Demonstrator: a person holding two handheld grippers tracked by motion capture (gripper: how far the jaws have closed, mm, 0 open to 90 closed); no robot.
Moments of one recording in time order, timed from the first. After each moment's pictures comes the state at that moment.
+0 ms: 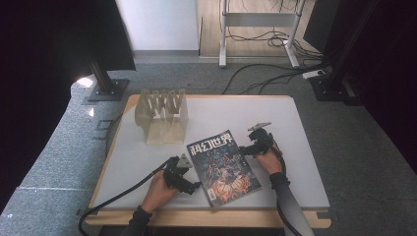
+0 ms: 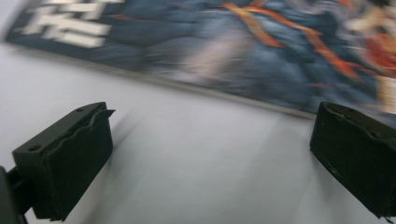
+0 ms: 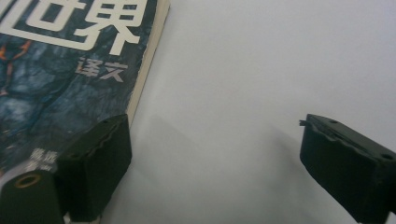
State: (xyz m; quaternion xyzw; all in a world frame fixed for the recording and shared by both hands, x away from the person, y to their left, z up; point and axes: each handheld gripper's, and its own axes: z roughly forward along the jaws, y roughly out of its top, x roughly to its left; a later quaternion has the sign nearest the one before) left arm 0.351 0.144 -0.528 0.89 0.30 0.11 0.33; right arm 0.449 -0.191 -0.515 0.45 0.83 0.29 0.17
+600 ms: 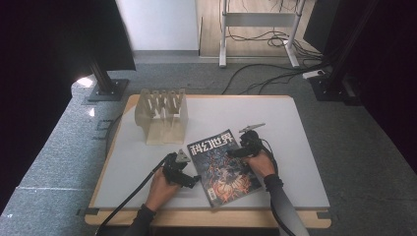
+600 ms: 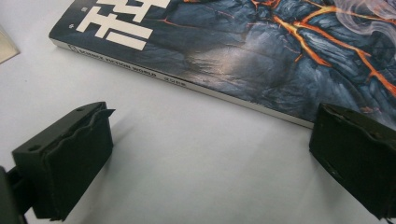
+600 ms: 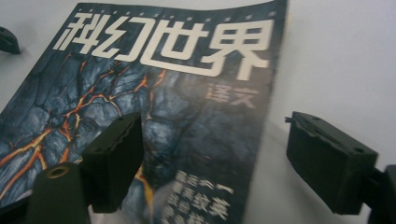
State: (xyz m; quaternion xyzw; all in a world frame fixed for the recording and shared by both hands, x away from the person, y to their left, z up) left arm 0.357 0.140 -0.529 0.88 0.33 0.12 0.33; right arm 0.441 -0.158 -0.516 0.42 0.83 0.36 0.06
